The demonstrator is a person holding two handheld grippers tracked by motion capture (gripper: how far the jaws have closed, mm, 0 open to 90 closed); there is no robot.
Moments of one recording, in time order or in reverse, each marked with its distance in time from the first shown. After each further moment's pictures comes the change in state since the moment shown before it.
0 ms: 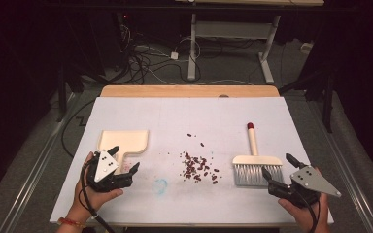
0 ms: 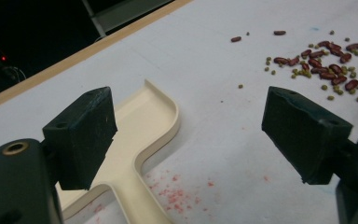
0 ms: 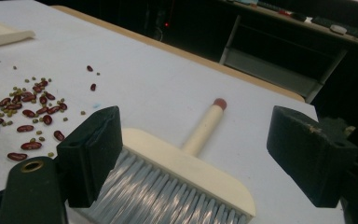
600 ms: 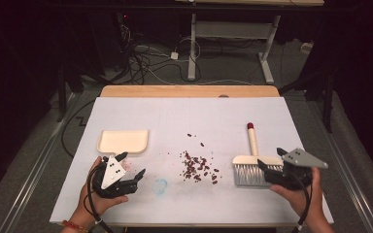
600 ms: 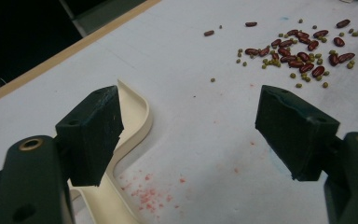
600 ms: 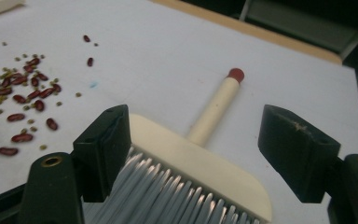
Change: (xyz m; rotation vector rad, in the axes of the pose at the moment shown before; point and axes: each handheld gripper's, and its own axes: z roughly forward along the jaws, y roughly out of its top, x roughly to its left) left arm -0.021 -0.004 0.003 0.028 -0.047 0.099; right arm -0.020 0.021 0.042 0.223 0.086 0.080
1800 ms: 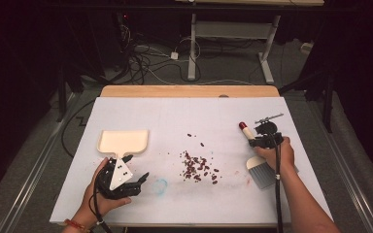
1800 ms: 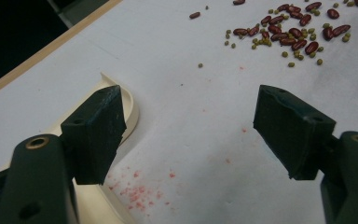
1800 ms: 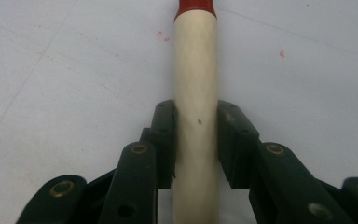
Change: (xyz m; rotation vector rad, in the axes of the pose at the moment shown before) left arm -0.008 0.000 0.009 0.063 -0.029 0.069; right arm -0.042 0.030 0.138 0.449 0.032 0.124
